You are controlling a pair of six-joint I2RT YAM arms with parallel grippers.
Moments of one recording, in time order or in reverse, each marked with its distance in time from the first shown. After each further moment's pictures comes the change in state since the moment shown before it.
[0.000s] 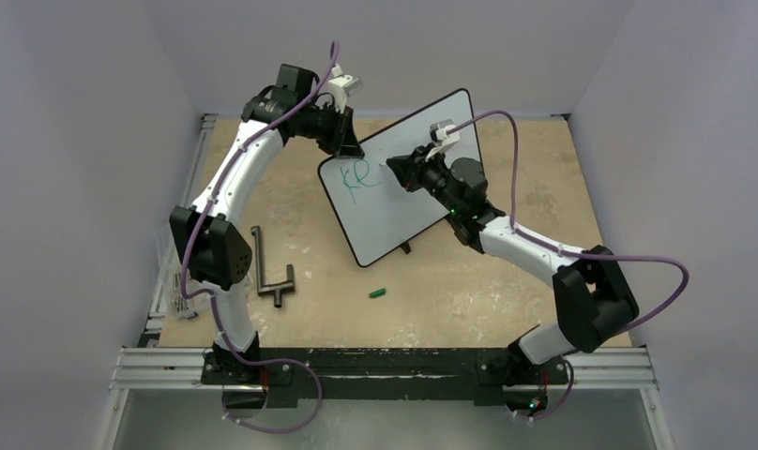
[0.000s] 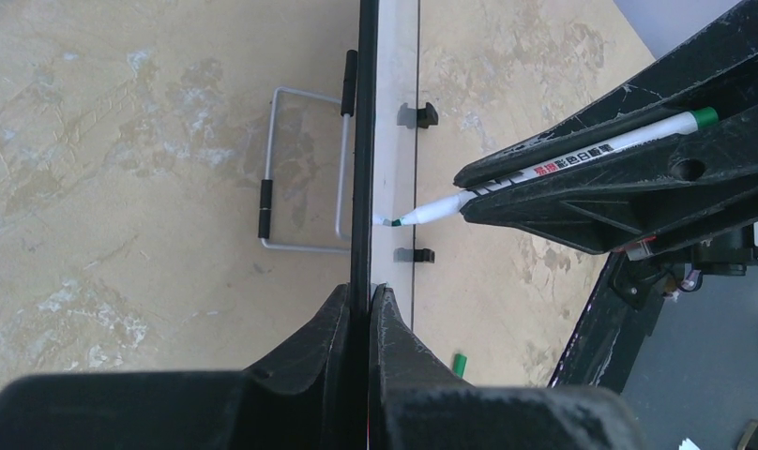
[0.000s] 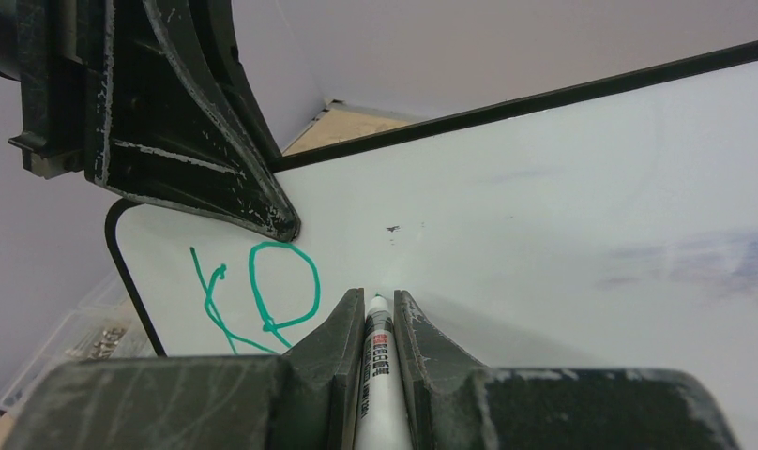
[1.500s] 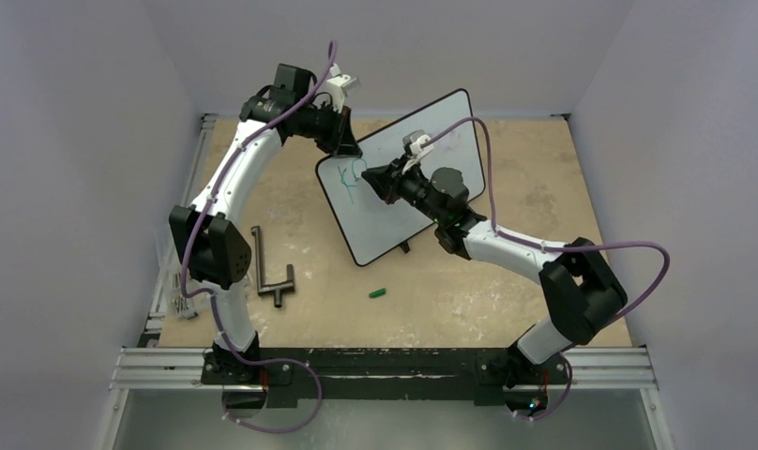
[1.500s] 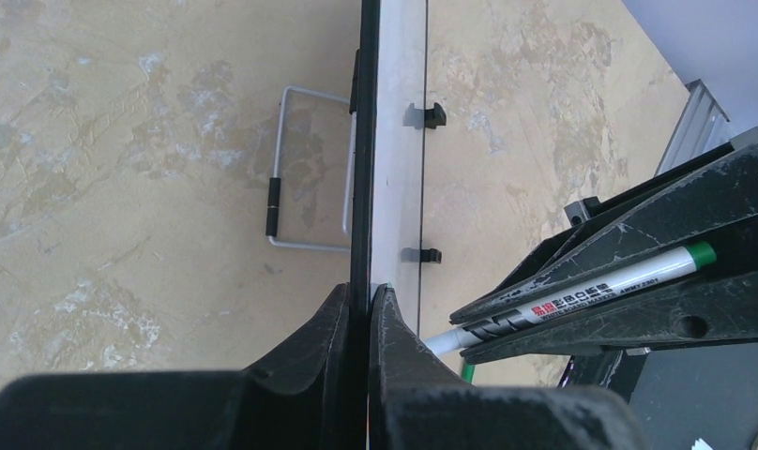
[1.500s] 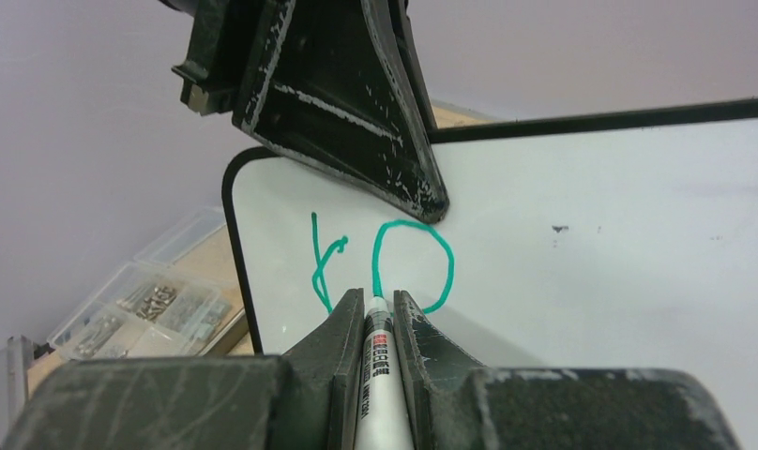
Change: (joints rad) left arm 0.012 0.004 -0.002 0.002 0.006 0.016; right arm 0.108 0.069 0.014 0.096 -0.043 -0.051
